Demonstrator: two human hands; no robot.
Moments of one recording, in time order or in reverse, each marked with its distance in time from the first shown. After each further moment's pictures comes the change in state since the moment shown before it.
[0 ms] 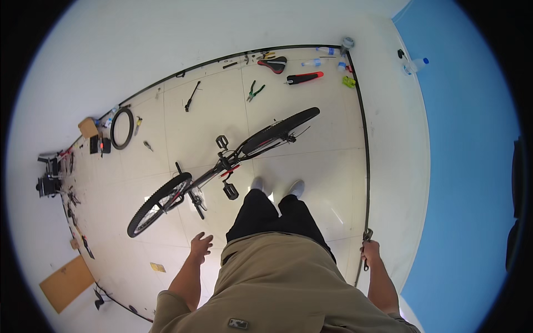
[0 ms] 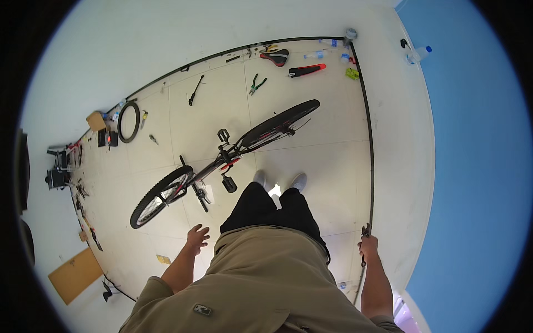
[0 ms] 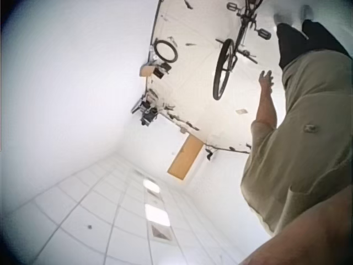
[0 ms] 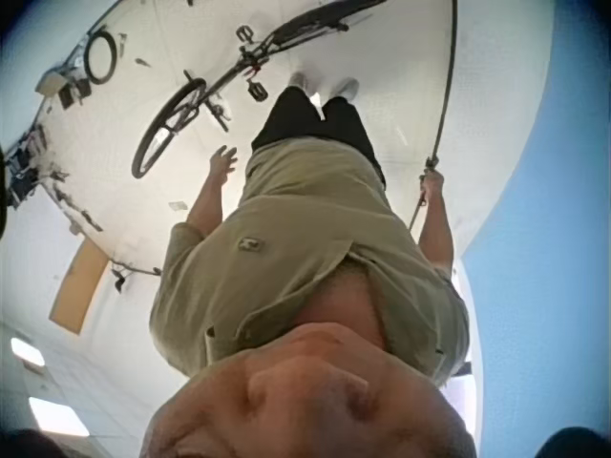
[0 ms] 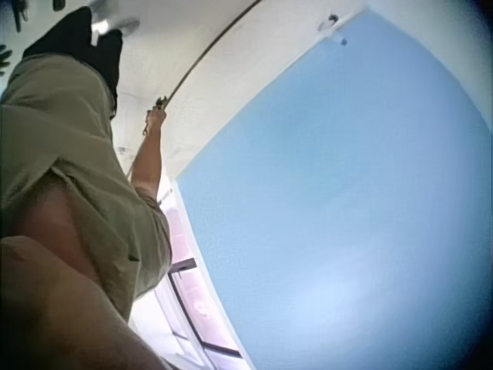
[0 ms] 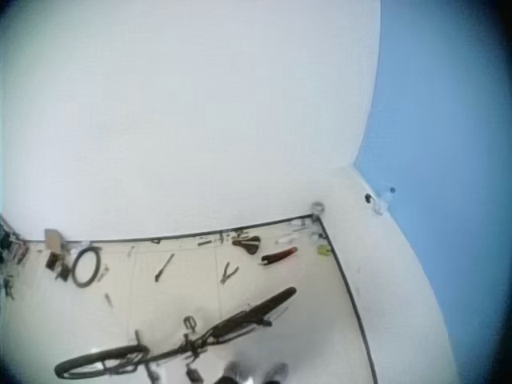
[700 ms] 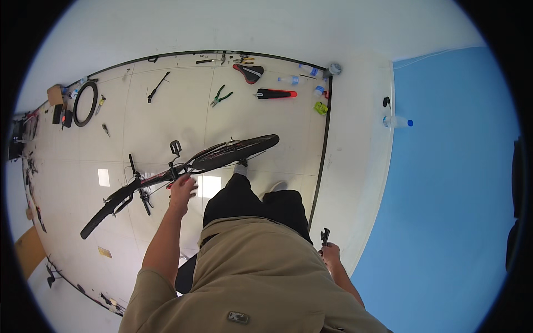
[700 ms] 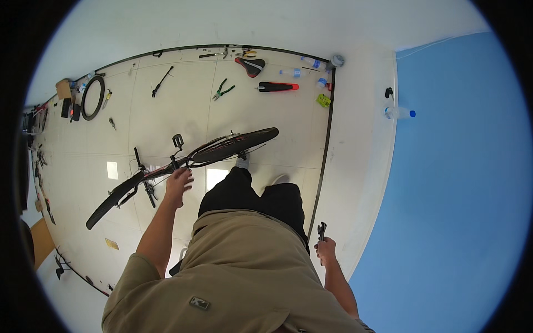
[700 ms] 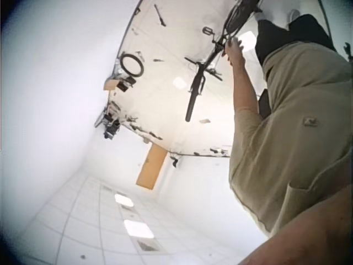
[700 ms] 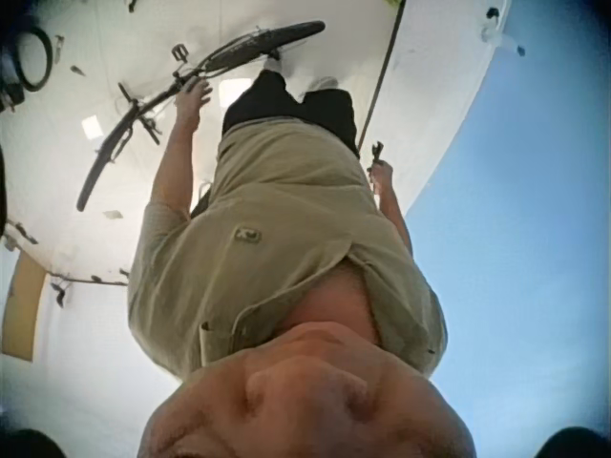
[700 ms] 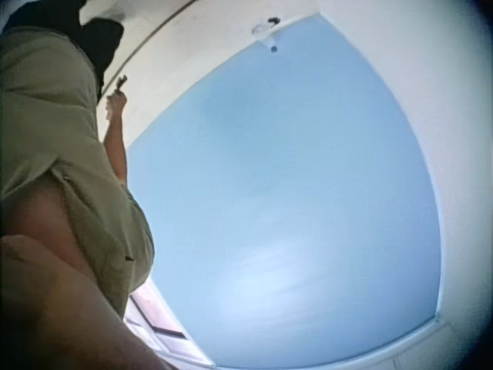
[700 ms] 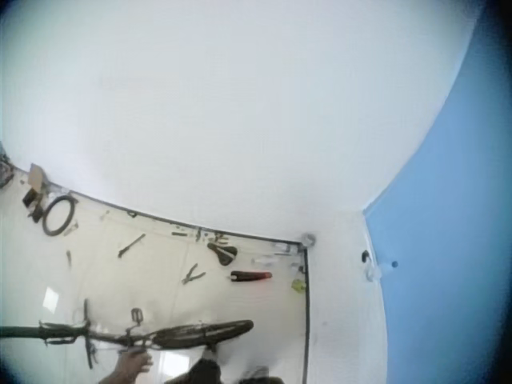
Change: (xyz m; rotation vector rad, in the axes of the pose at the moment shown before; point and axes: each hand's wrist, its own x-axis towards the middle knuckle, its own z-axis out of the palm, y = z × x) left_hand 0.034 0.274 0.190 -0.374 -0.125 0.370; right_hand -0.008 -0.224 -0.034 -0.249 0.044 -0.144
